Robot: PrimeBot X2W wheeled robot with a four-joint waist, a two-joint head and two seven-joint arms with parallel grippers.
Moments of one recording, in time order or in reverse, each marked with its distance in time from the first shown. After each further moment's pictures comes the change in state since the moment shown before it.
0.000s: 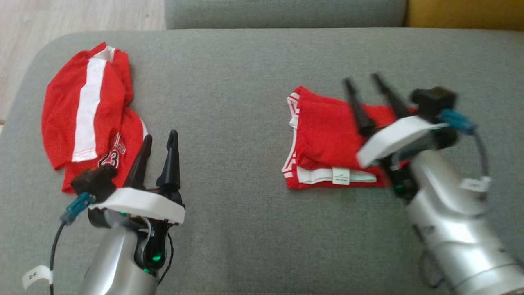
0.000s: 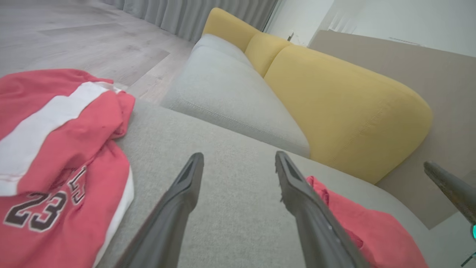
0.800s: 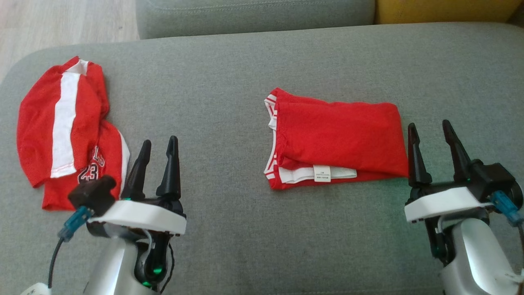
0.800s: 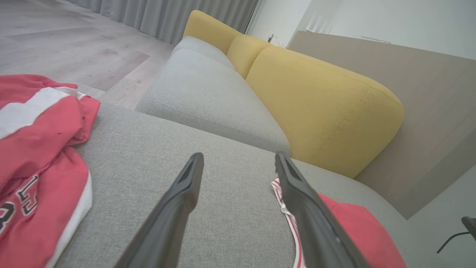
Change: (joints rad) left arm 0.084 0.000 -0.004 -0.142 0.015 0.028 0.000; right arm 0.406 0.016 -0.394 -0.358 -0.416 0.000 -0.102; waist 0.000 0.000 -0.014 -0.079
